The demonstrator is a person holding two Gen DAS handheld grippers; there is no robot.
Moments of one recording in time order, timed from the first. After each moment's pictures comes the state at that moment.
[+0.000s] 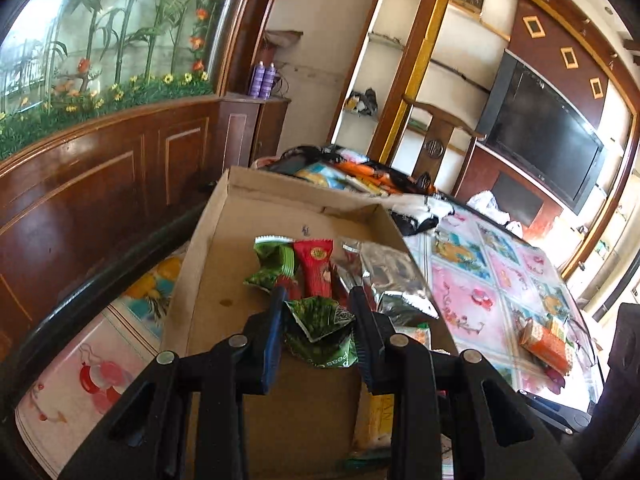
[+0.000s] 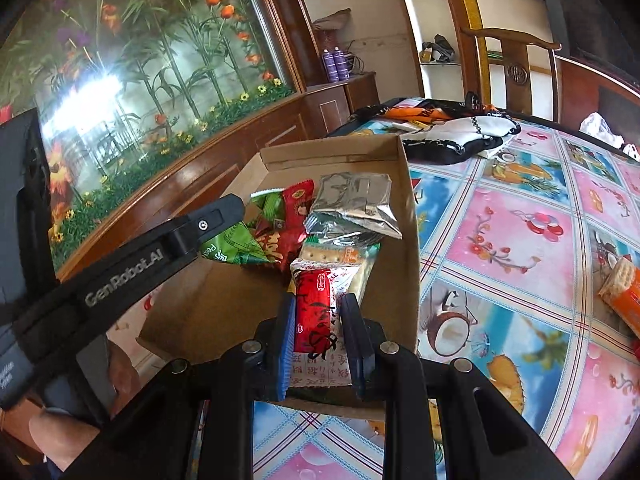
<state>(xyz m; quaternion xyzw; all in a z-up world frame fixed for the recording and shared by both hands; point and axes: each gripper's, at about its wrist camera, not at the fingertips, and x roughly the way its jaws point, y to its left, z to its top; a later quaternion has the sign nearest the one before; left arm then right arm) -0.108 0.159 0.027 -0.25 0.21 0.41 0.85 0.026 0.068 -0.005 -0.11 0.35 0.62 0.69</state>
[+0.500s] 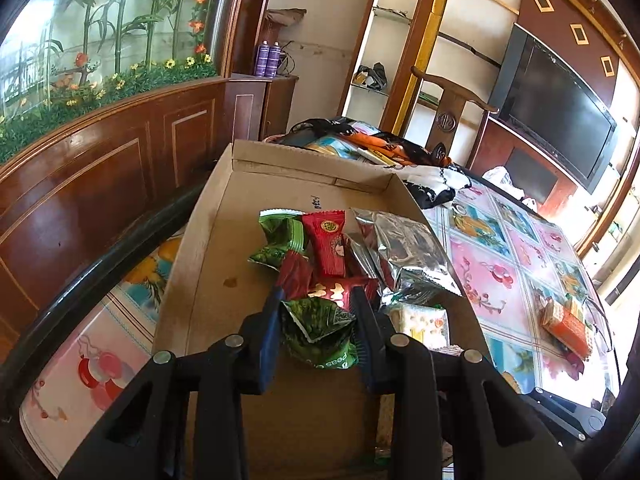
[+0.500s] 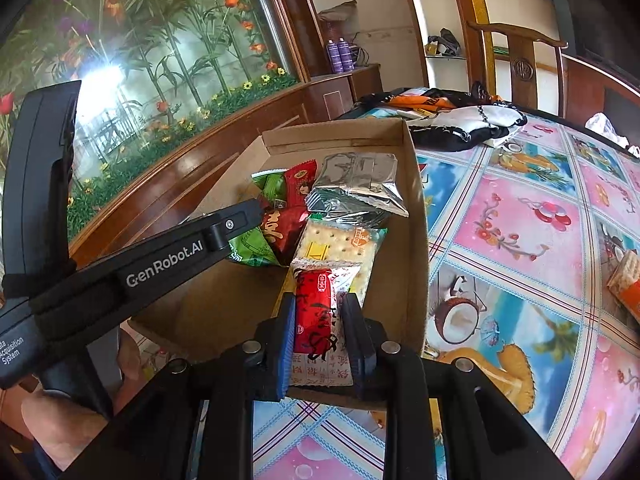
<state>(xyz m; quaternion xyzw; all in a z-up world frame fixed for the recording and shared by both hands) -0.099 0.166 0.014 -0.25 0.25 0.42 0.84 0.020 0.068 -0.015 -0.12 0.35 0.63 0.68</state>
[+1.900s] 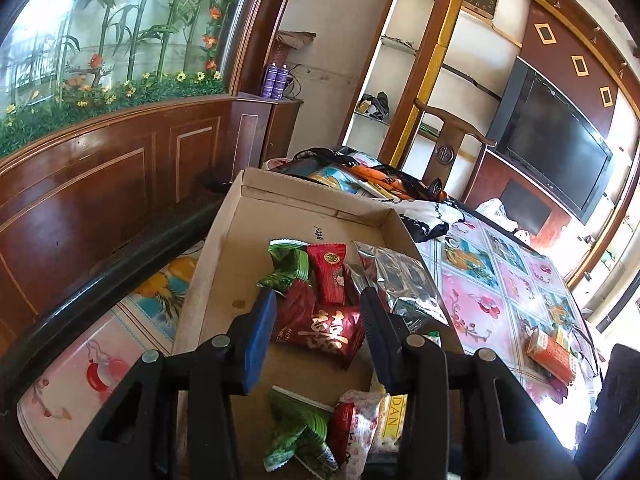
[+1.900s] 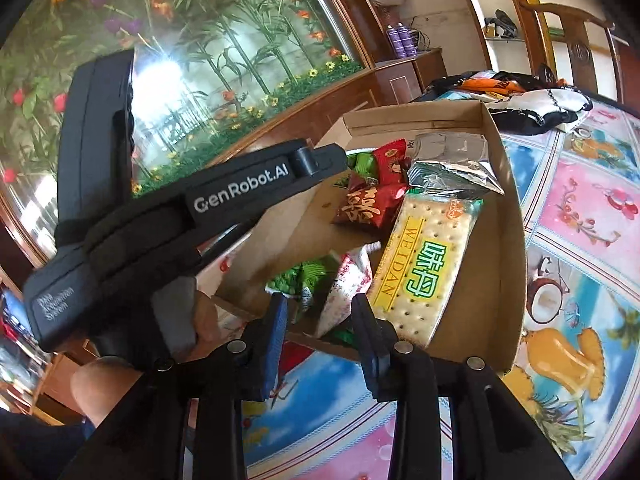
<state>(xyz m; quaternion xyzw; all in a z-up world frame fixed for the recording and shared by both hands) -0.116 0.164 0.030 -0.26 0.19 0.42 0.85 0.002 0.062 -0.017 -0.09 0.37 0.71 0.60</state>
